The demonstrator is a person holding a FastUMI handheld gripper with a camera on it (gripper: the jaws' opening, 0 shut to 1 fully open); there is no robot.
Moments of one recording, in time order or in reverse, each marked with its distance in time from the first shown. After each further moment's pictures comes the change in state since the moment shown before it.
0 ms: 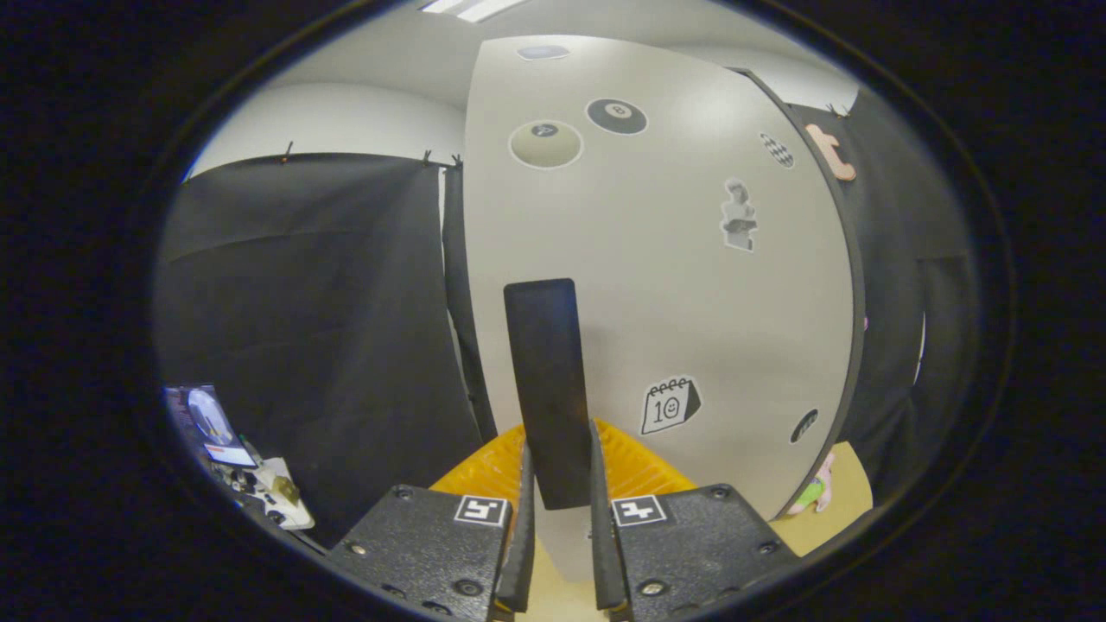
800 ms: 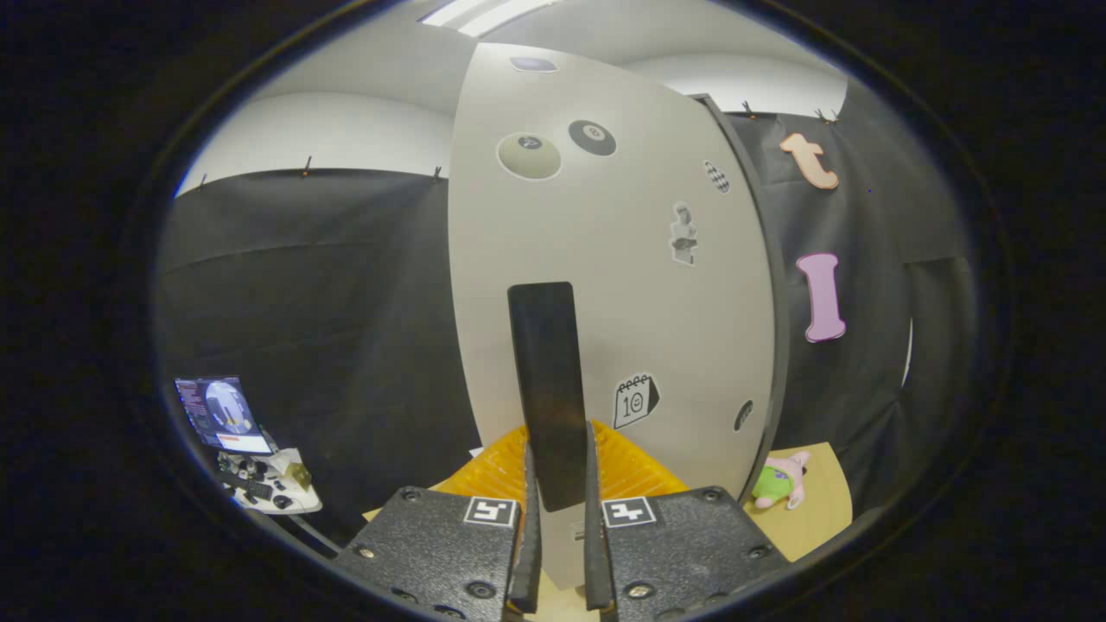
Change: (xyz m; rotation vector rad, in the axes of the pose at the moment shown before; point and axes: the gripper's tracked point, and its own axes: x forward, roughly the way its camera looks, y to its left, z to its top) arm -0.032 -0.023 0.001 0.002 -0.037 0.021
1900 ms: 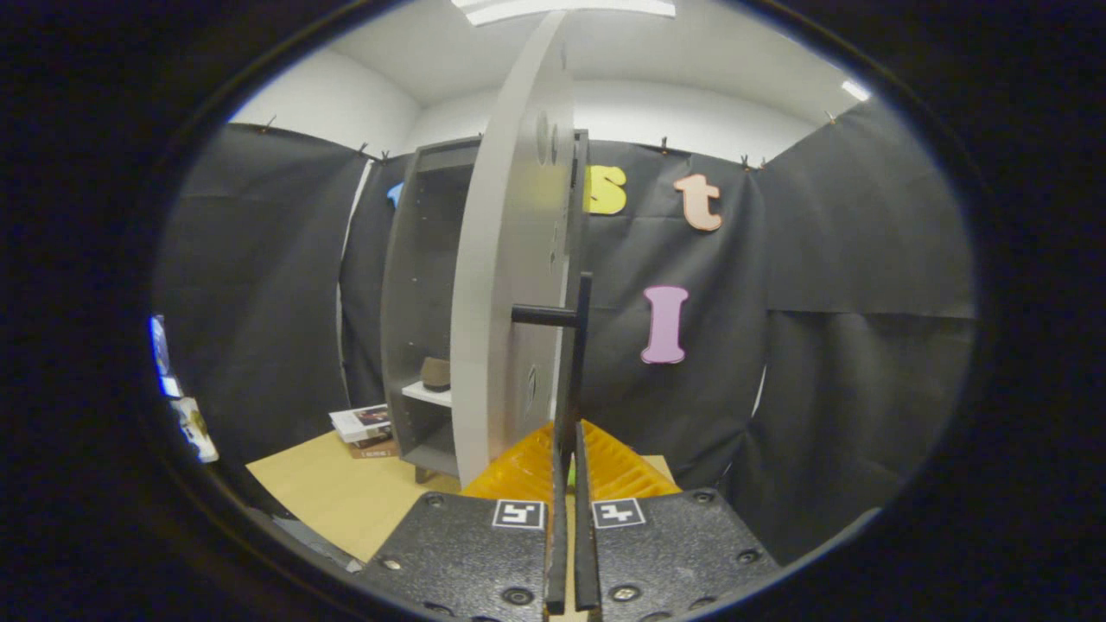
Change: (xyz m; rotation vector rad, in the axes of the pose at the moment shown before) arm -0.064 -0.095 0.008 -0.140 0.009 -0.389
